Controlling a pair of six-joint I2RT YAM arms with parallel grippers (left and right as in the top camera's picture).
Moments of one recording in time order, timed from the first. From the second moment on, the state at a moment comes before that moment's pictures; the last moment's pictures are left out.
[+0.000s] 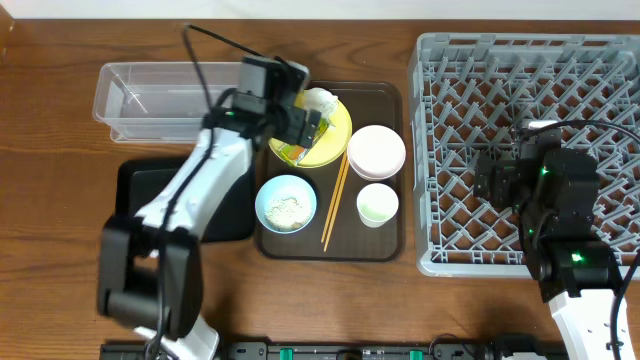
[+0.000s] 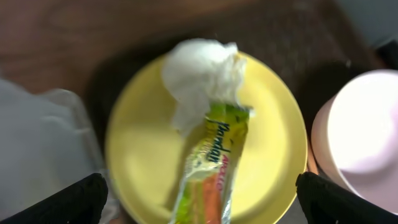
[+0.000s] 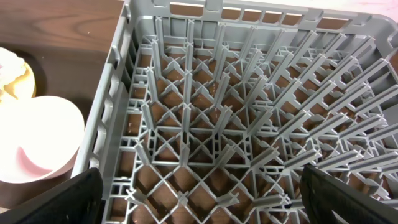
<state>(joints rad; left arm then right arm) -0.29 1.80 1.28 -0.41 0.14 0.09 0.04 0.95 0.79 -0.45 0.07 -0.04</state>
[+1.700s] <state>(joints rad) -0.22 1.74 1.28 -0.26 0.03 0.11 0.04 0.95 0.79 -0.45 0.07 -0.04</state>
